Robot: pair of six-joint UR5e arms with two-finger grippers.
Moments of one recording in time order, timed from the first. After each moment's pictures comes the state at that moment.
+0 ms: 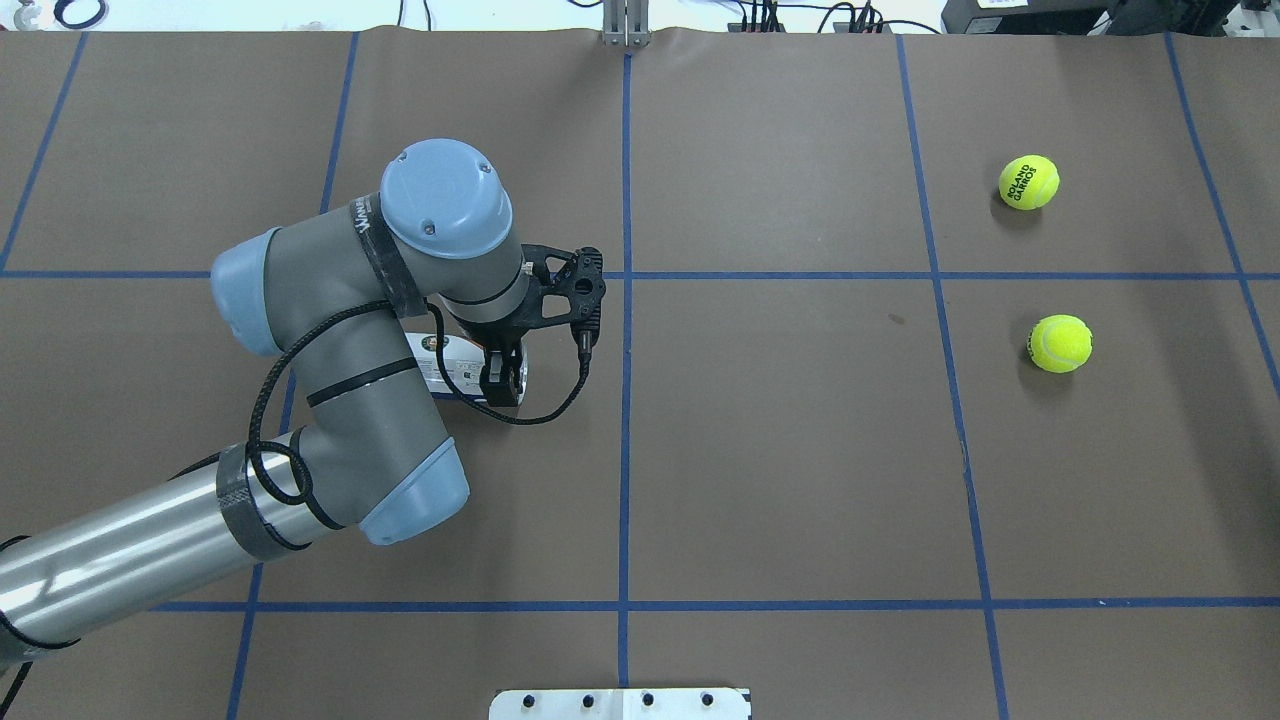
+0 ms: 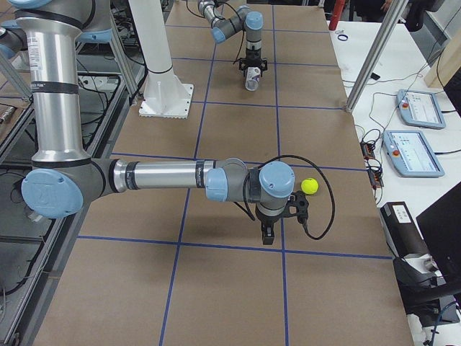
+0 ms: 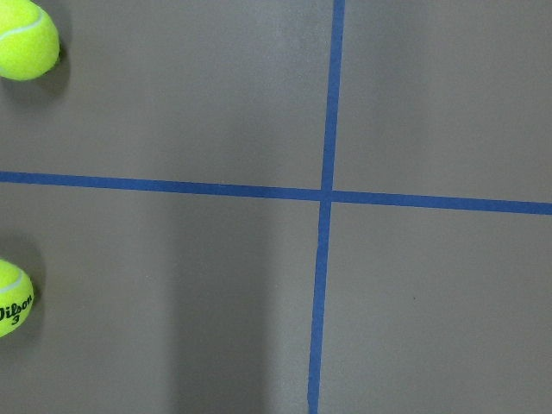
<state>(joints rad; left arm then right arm) -0.59 -2.30 -1.65 -1.50 -1.92 0.45 1.58 -1.56 1.63 -1.62 2.41 -0.04</state>
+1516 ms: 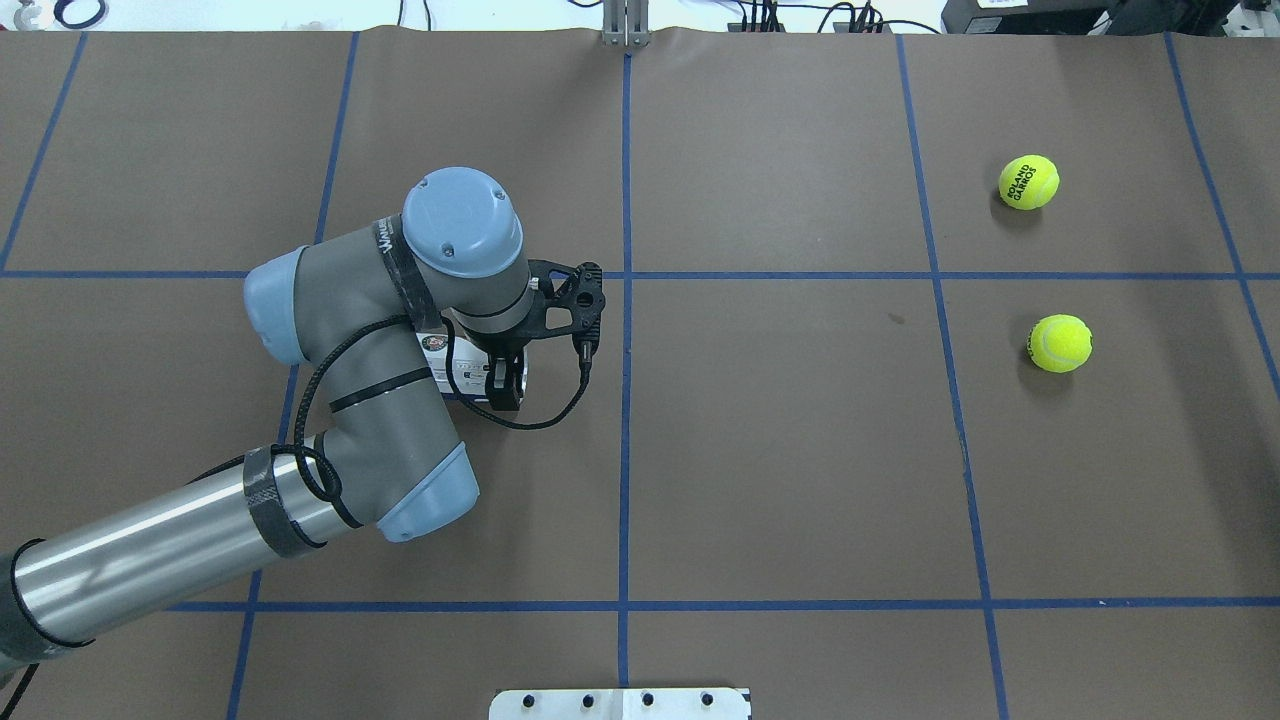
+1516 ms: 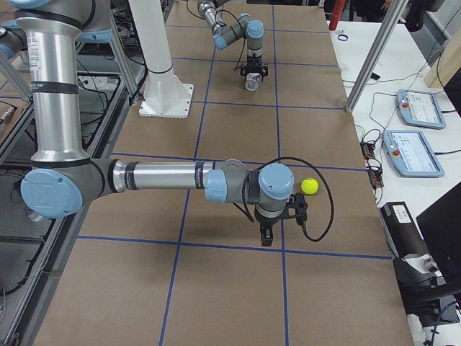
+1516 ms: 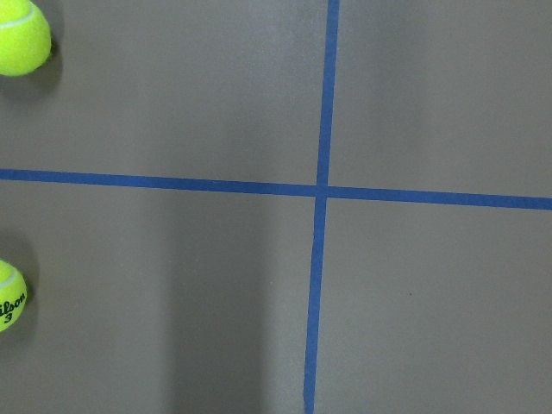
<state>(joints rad) -0.57 -2.30 -1.55 -1.58 -1.90 0.44 1.58 -1.56 1.62 -1.62 2.41 -0.04</state>
